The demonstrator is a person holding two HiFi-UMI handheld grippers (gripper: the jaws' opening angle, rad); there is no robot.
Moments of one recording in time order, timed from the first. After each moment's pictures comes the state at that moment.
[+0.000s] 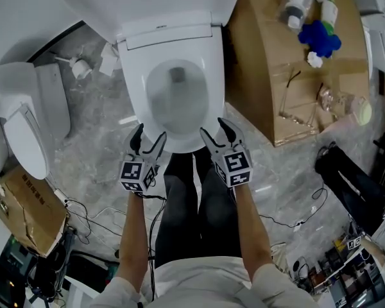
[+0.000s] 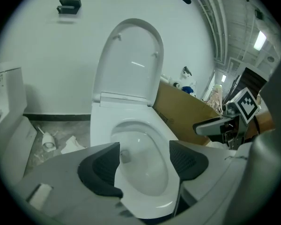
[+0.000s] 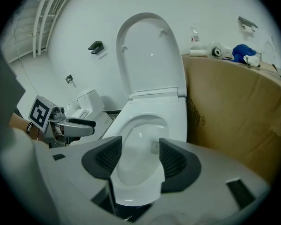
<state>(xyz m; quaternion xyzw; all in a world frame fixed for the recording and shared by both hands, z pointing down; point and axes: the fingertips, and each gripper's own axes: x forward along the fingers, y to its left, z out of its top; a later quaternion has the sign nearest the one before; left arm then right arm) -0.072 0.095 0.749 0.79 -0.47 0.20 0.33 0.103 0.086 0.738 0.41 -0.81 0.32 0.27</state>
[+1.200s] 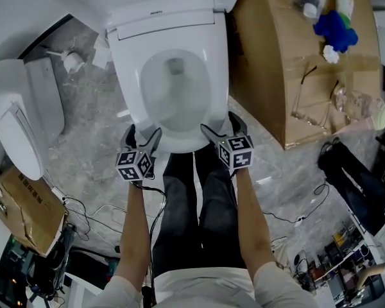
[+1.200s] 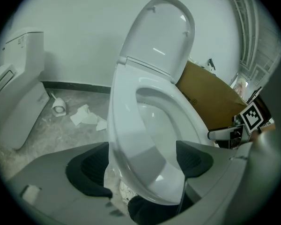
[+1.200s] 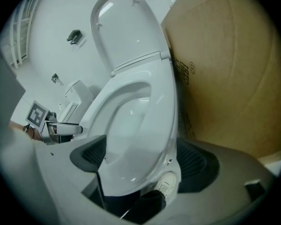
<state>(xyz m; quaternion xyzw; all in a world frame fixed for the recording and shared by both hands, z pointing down) -0.104 0.138 0.875 0.71 -0.50 0.23 0.45 0.135 0.120 0.869 0.42 -0.75 0.42 0.31</state>
